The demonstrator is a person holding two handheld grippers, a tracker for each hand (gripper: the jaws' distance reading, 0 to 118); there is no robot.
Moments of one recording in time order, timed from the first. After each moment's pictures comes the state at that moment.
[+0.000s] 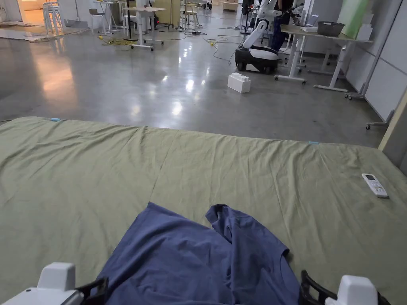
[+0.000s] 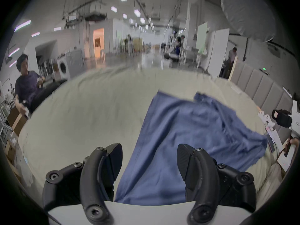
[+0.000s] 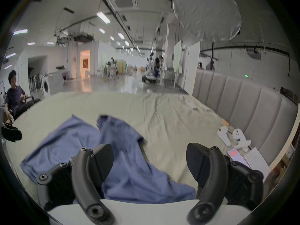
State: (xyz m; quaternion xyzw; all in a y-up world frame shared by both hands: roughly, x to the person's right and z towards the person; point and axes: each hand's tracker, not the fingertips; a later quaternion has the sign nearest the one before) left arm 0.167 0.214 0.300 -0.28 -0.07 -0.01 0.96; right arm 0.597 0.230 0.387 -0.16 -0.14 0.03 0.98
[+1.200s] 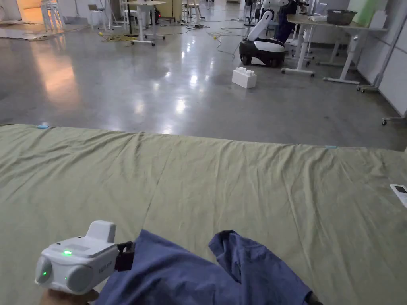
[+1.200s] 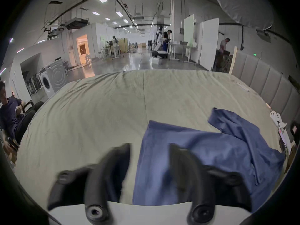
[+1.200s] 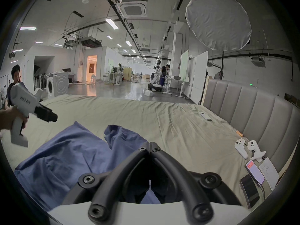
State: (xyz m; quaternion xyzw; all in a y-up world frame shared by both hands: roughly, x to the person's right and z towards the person) left arm 0.224 0.170 0.030 -0.34 -0.12 -0.07 0.93; right arm 0.569 0.188 0.301 -0.16 -0.12 0.06 0.98
